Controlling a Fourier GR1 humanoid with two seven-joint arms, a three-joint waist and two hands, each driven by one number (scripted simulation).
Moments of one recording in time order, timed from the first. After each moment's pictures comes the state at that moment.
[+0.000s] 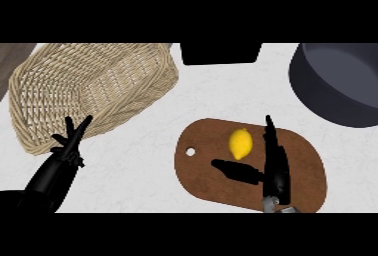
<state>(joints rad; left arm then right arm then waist) 0.11 0.46 -0.26 -1.84 0.23 0.12 0.09 -0.02 -0.01 0.34 -1.62 0.34 -0.58 0.54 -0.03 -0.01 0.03</state>
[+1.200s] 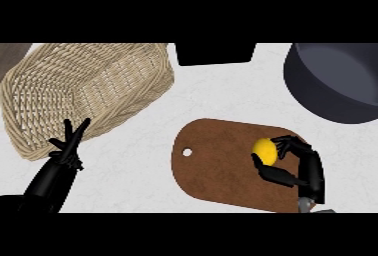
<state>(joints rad) 0.14 0.44 -0.25 -1.86 0.20 0.14 0.10 0.02 -0.18 0.19 -1.40 0.06 -0.51 -0.08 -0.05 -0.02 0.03</state>
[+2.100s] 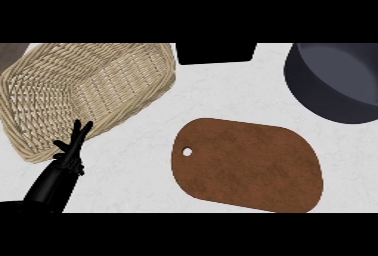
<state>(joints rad) 0.16 0.43 -0.27 -1.90 0.21 0.12 0.11 0.04 -0.78 -0.32 -1.08 -0.24 0.04 -0.47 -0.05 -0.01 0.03</state>
